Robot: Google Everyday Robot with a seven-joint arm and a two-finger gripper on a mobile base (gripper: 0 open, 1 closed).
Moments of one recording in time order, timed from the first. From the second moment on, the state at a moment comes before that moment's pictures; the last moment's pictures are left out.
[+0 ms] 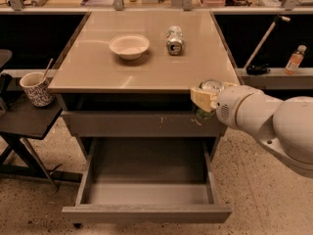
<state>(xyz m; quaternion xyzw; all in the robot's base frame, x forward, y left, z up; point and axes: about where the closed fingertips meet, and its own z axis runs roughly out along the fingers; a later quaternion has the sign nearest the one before) 0.546 -0.135 0.865 -0.14 0.81 0.14 0.55</state>
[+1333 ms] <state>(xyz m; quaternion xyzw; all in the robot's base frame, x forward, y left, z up) 0.637 -0.134 1.013 -0.20 0.78 0.17 0.57</state>
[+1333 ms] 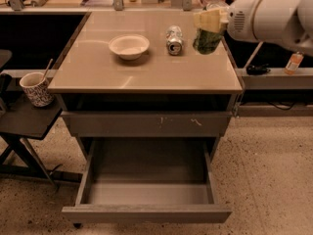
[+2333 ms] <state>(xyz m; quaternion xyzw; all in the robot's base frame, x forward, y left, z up) 0.774 -0.084 0.894 -0.28 0.86 0.17 0.39</state>
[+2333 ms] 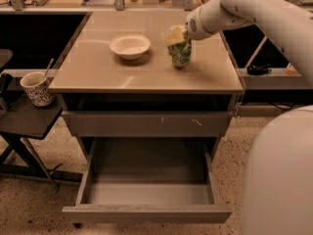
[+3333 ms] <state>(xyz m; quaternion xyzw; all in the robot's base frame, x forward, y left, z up) 0.773 -0.084 0.895 -0.28 0.86 0.17 0.39</state>
